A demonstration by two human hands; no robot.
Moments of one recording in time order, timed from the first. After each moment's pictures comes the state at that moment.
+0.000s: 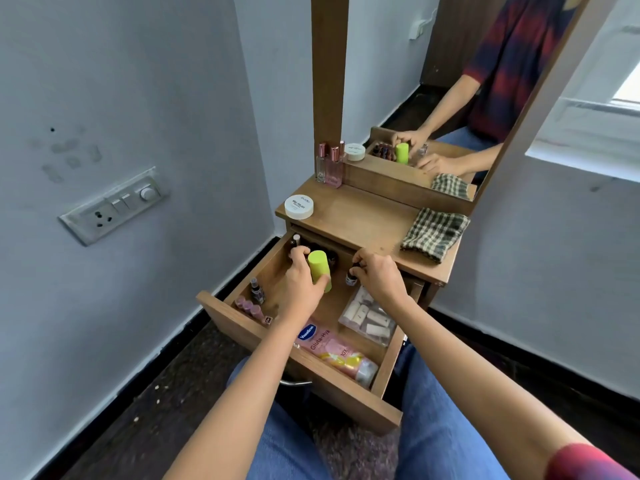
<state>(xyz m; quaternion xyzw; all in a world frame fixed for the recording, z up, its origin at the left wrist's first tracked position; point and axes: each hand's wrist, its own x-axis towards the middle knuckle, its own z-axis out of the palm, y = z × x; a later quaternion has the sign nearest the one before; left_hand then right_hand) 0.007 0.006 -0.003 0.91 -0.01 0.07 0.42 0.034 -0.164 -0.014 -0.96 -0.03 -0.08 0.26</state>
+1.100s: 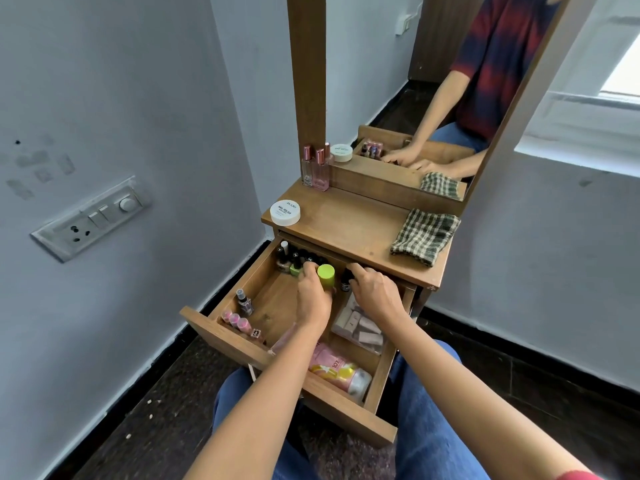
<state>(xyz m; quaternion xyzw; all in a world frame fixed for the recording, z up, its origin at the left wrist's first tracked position) 0.029 -0.045 -0.032 0.92 0.07 0.04 0.39 0.028 -0.173 -0.038 -0.99 -0.04 -0.07 0.14</state>
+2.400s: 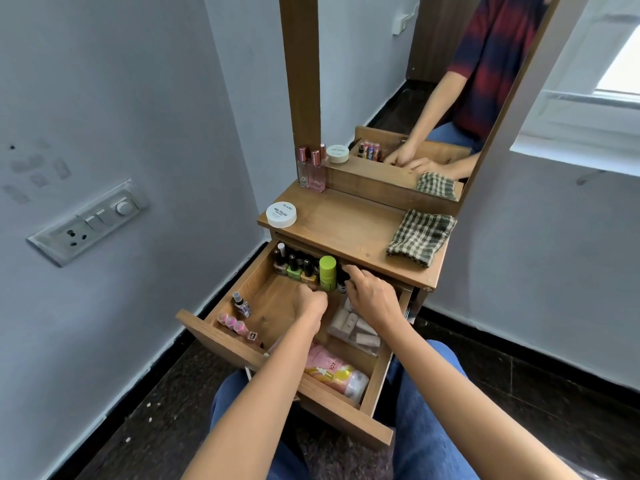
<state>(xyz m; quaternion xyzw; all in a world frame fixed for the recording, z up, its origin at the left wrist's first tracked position) 0.040 -0.047 -0.046 0.77 0.26 -0.10 0.57 0.020 -0.177 -0.045 -0.97 -0.08 -0.15 0.19</state>
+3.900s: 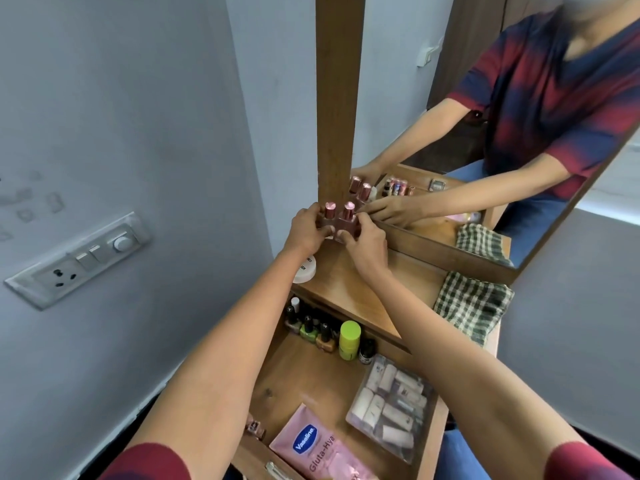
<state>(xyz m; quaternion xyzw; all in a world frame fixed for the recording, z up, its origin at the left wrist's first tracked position) 0.254 -0.007 0.052 0.90 -0.08 0.06 0.42 0.223 -0.138 0.027 -0.88 0.05 -0.18 0.44</state>
